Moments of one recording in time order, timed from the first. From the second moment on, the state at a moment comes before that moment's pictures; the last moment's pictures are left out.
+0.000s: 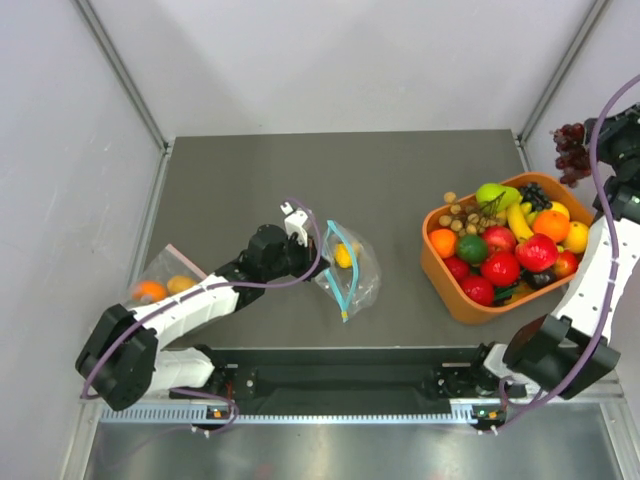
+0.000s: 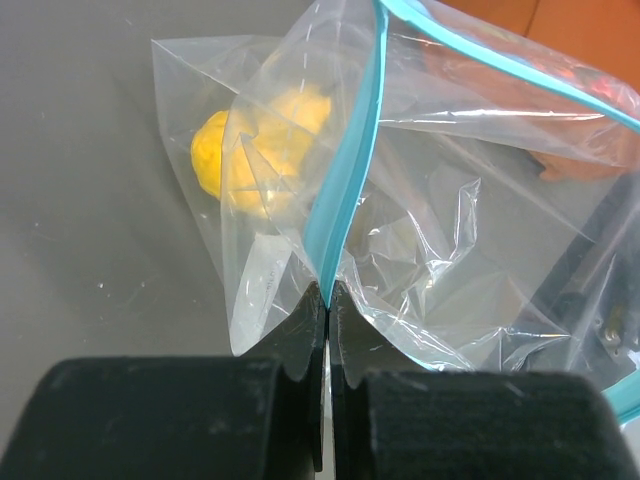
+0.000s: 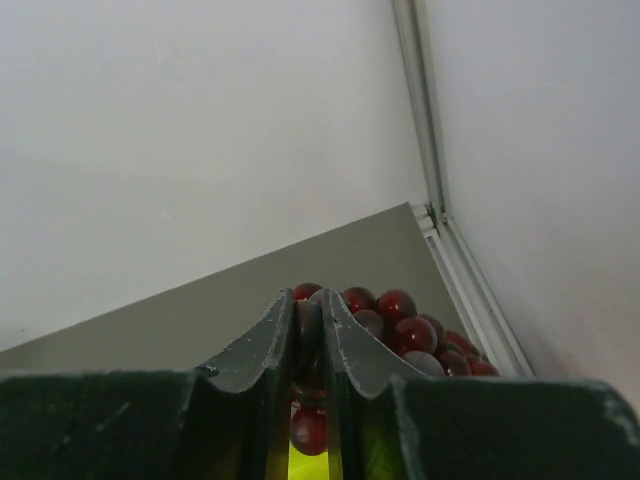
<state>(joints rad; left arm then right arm) -0.66 1.23 0.62 0.17 0.25 -0.39 -0.60 1.26 1.48 -0.23 -0.44 0.32</state>
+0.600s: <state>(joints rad) -0.66 1.31 0.62 0.18 0.27 -0.38 -0.61 1.41 1.35 -0.05 -0.59 0.35</state>
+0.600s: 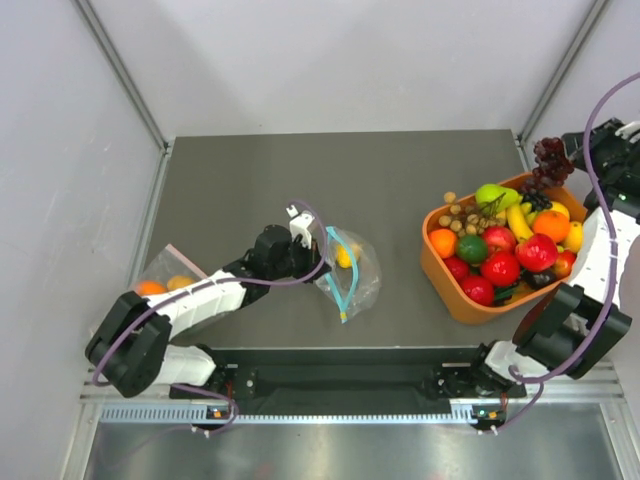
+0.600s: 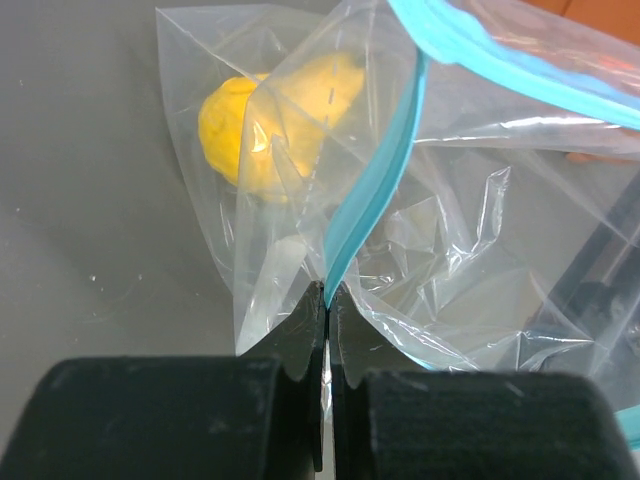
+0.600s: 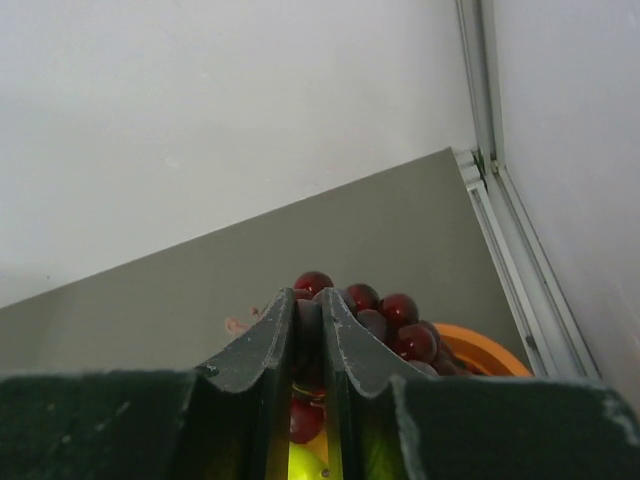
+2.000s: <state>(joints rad) -0.66 1.27 0.62 0.17 0.33 -0.36 -0.59 0.93 1.08 -0.29 -0.41 0.22</state>
